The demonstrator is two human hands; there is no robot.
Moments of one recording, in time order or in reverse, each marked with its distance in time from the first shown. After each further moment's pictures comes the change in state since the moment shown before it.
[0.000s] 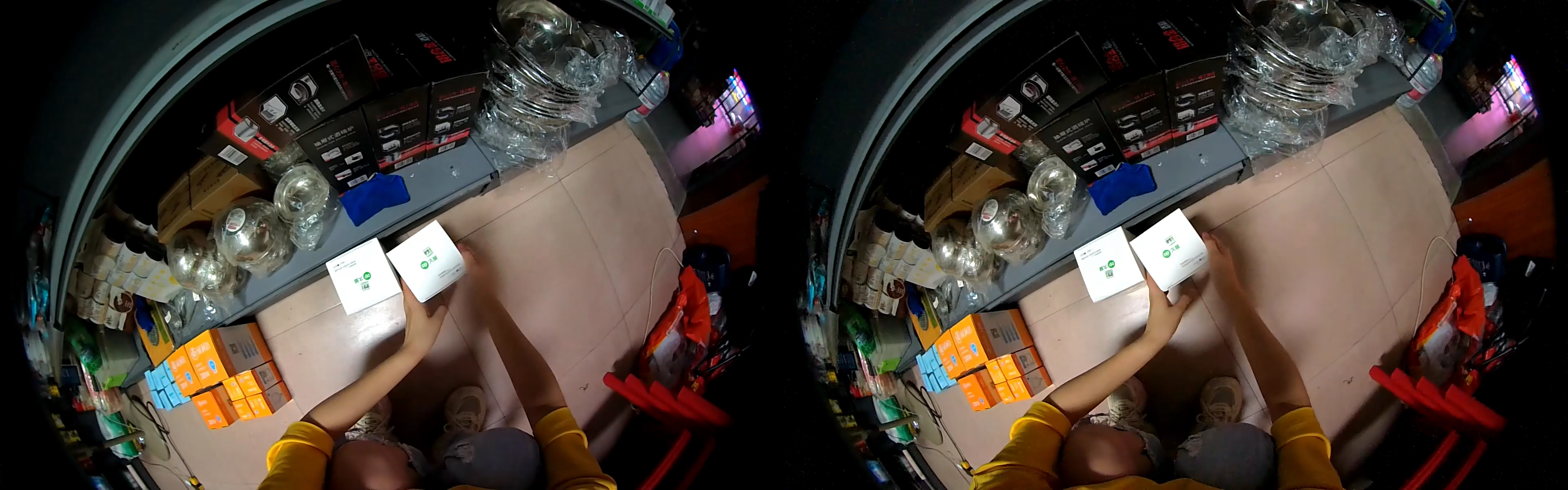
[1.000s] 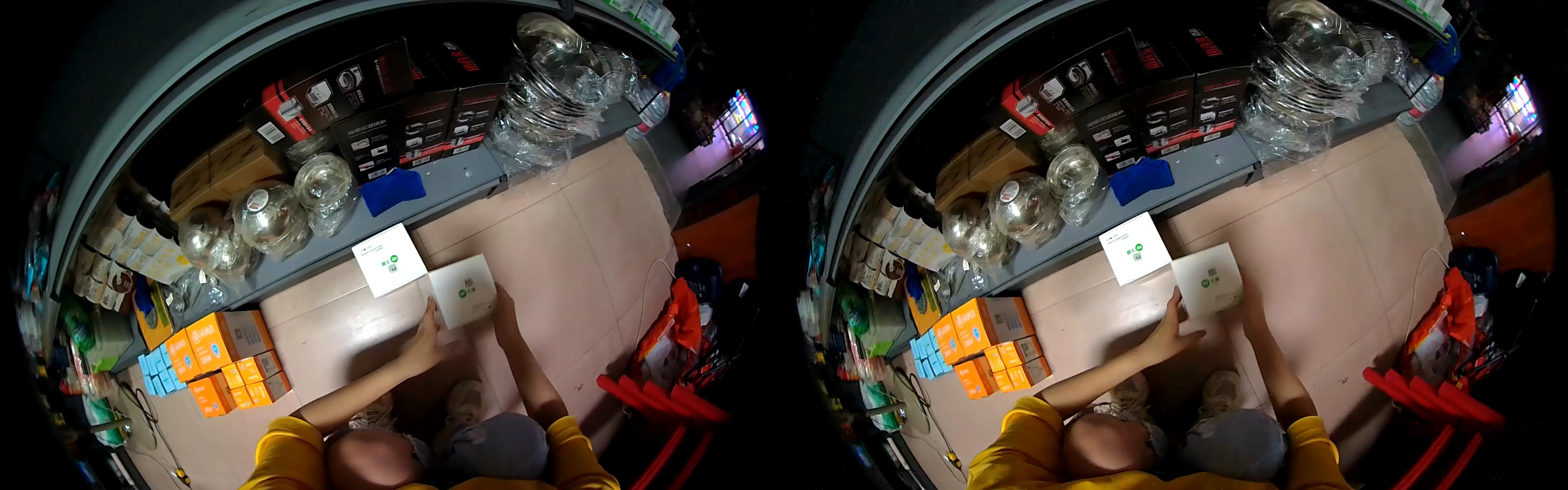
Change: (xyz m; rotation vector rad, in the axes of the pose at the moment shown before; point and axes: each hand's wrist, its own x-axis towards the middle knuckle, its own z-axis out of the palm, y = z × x) left_hand -0.053 -0.004 -0.035 -0.096 -0.544 -0.094; right_hand -0.091 -0.004 -0.028 -0.088 0.017 -0.078
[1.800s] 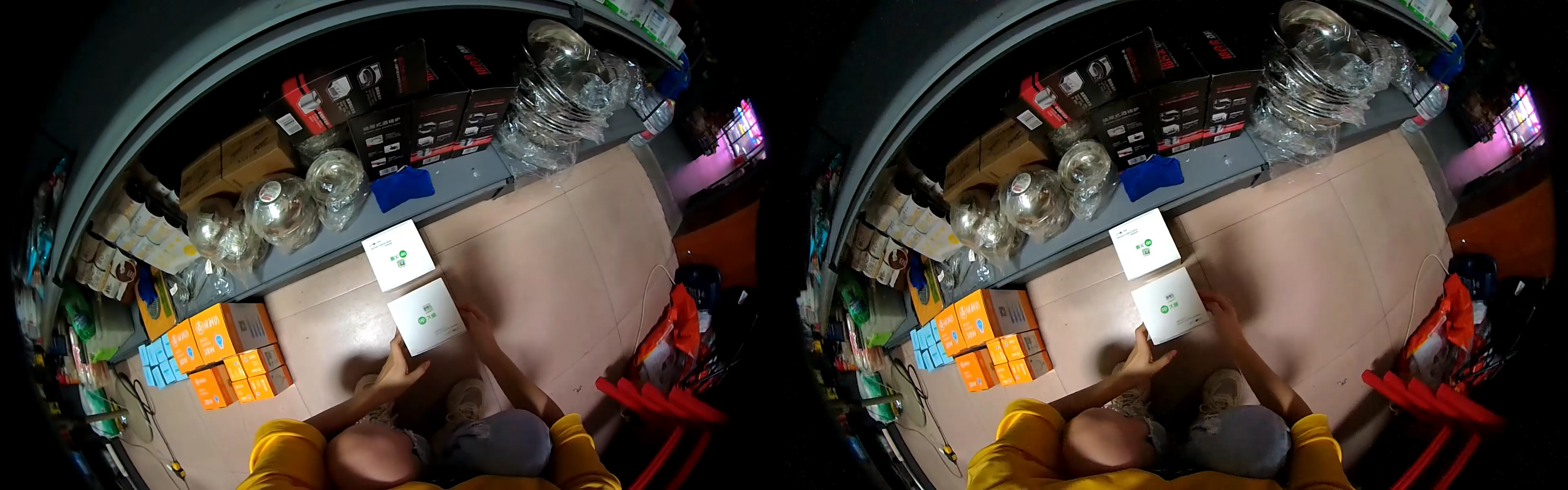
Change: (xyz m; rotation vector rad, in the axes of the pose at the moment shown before) left_hand -0.076 -0.031 -0.008 0.016 0.197 0.020; right_hand -0.017 0.049 0.026 -0.082 -0.230 0.050
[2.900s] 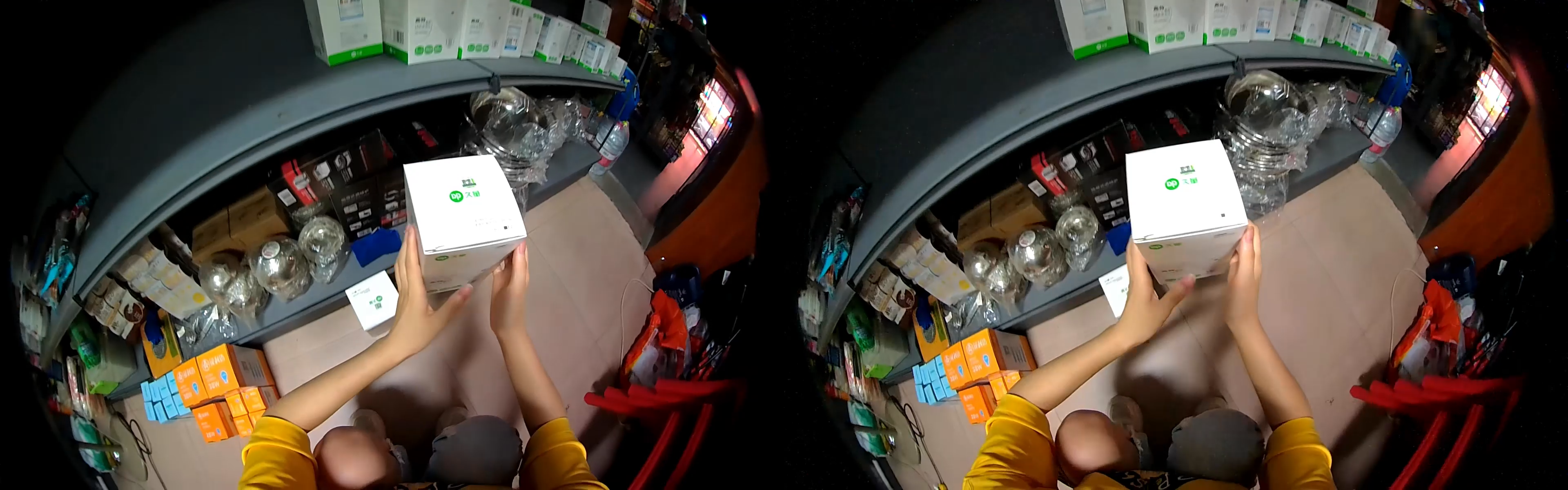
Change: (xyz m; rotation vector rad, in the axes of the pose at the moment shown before) left_hand 0.118 0.249 -0.006 0.338 0.272 0.545; right_hand -0.051 -0.236 0.017 0.291 0.274 -0.810
